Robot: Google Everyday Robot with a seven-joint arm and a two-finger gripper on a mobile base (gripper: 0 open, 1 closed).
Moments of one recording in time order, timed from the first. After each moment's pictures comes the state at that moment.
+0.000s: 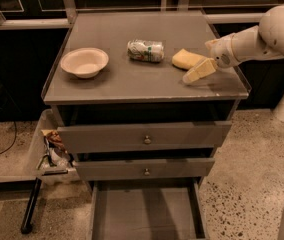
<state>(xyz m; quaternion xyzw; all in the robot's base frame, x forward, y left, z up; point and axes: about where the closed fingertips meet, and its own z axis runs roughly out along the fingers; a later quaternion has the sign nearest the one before) 0.742 -0.209 0.842 -0.45 0.78 0.14 0.42</state>
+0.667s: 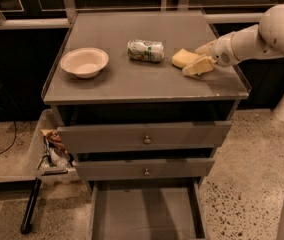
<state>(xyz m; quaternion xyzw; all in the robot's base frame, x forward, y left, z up) 0.745 -0.209 0.846 -0.44 0.77 0.14 0.43</state>
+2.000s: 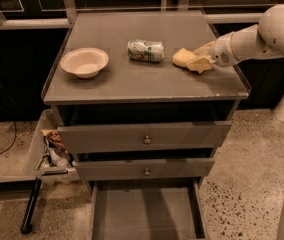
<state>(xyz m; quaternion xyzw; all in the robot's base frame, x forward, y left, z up) 0.745 -0.209 0.846 -0.44 0.77 0.15 0.43</state>
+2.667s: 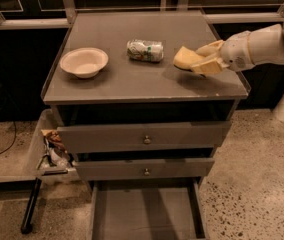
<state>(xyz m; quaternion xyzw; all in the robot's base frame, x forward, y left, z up) 0.677 -0.193 0.883 -0.50 0.72 0.17 0.46</state>
